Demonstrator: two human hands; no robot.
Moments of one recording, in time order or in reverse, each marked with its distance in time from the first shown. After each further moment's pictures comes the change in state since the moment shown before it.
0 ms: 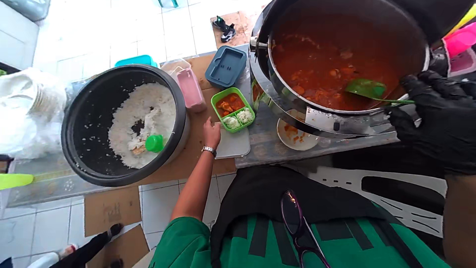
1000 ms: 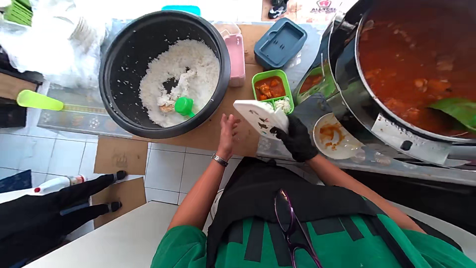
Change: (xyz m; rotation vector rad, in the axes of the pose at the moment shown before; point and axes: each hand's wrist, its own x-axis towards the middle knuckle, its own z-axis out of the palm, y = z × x) left_hand -0.114 -0.031 -0.054 -0.621 -0.076 -0.047; right_hand 0.007 -0.244 0.183 1.047 -0.369 -0.098
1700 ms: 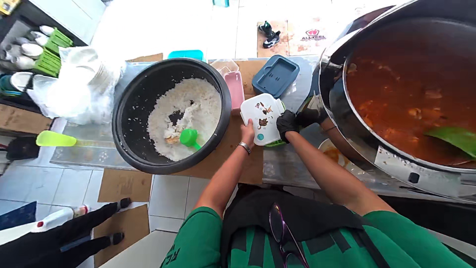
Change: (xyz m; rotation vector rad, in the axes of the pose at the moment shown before) left_hand 0.136 0.027 0.072 0.020 0.155 -0.222; right_hand 0.170 0.018 0.021 -0.447 0.080 0.694
